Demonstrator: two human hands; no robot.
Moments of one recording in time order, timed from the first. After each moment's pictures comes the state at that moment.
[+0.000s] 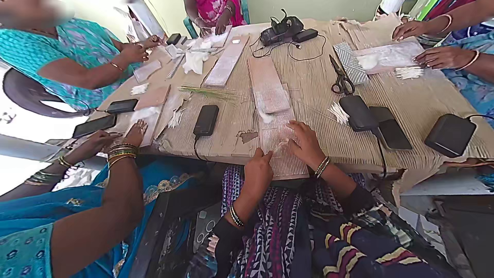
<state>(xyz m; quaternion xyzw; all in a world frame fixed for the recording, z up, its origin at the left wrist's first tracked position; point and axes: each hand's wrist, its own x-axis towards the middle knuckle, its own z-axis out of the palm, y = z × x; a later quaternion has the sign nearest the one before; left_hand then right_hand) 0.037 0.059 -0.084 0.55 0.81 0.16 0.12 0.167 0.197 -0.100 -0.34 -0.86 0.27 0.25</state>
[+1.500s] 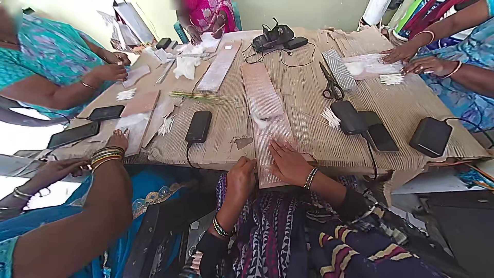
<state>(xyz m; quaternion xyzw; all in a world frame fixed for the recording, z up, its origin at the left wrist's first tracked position) -0.007 0.041 -0.127 0.61 0.71 0.35 -0.05 0.154 0.166 -0.085 -0.26 -0.94 0.19 -0.07</state>
